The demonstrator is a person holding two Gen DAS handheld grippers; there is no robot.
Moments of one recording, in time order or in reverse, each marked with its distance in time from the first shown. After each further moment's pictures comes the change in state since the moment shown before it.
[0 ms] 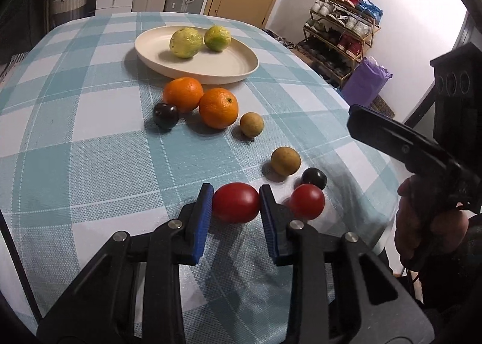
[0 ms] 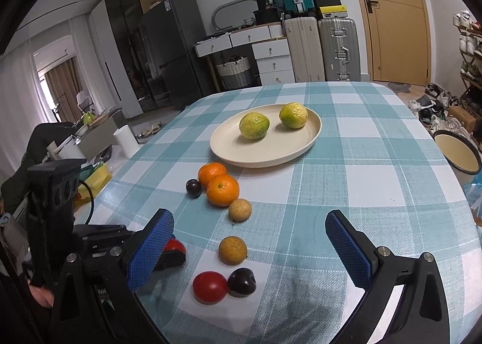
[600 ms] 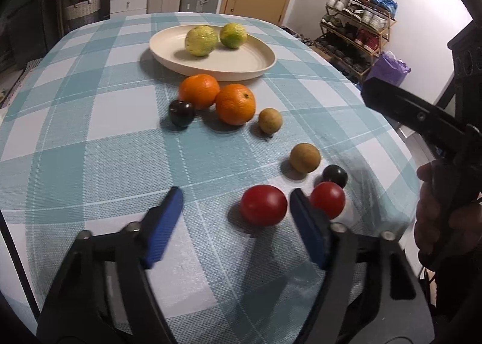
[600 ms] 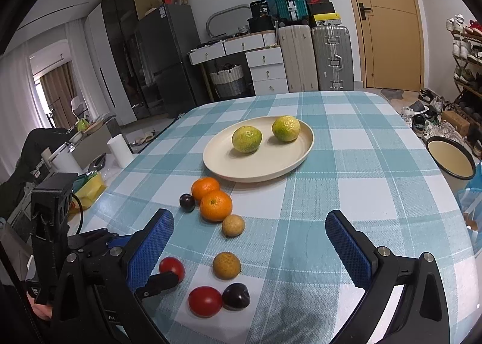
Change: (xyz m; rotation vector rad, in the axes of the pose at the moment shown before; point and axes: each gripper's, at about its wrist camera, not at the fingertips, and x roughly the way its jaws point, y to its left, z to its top) left arm 0.005 -0.005 -0.001 0.017 0.011 0.112; right arm 0.000 -0.002 0.011 0.005 -0.040 -0.044
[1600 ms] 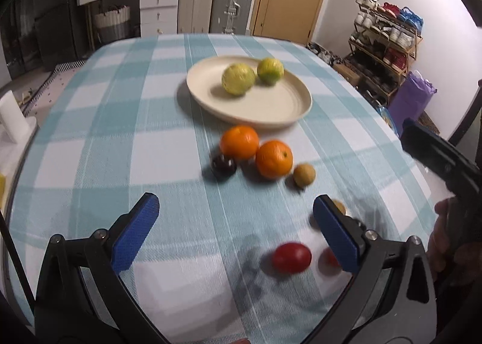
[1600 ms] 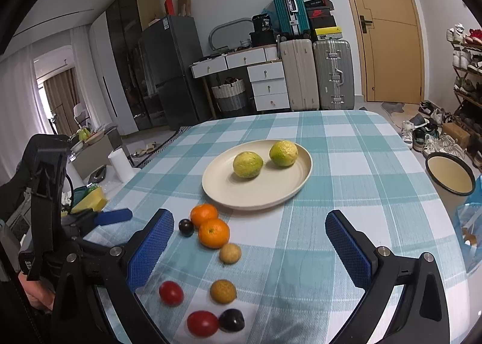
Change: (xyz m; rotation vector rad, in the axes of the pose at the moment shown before) left arm -0.017 0.013 0.039 -0.063 -0.058 0.147; right arm -0.005 -0.003 0.021 -0.013 -0.068 0.002
